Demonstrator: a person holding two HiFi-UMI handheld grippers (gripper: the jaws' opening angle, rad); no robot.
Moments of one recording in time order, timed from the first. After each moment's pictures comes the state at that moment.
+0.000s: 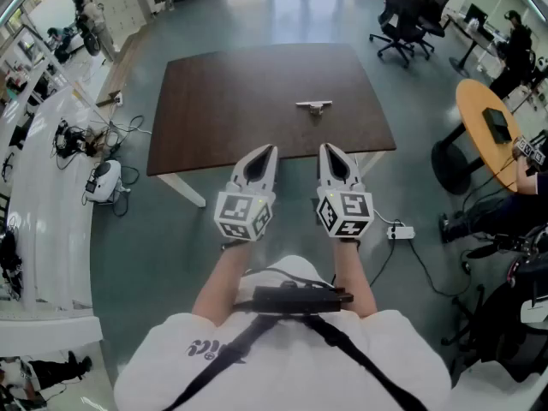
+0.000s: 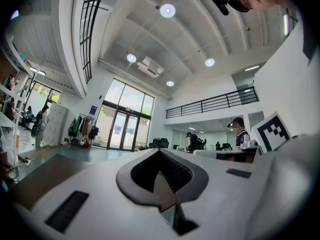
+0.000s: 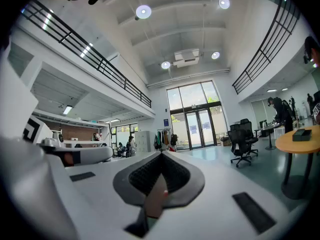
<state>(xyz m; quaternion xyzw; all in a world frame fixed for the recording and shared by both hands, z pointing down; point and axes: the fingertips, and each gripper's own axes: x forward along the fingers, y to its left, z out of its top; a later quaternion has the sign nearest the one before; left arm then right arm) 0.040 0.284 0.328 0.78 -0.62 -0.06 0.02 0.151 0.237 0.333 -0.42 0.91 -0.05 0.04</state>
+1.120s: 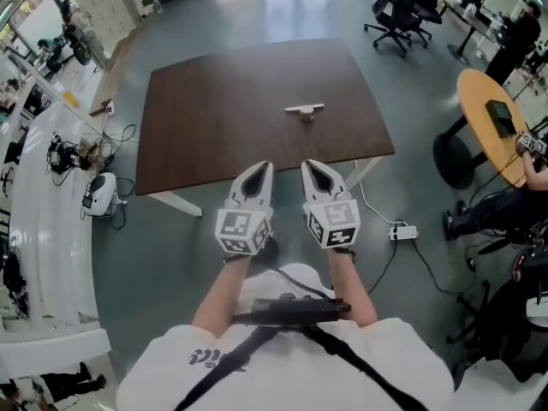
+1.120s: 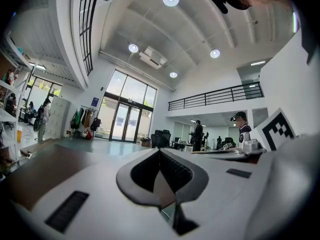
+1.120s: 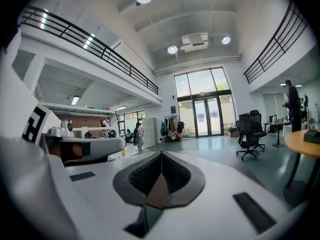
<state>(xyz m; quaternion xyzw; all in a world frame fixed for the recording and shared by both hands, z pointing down) 0.054 0.211 0.387 0.77 -0.63 -0.03 0.06 0.136 0.177 0.399 -0.37 0.93 -0.06 -0.04</state>
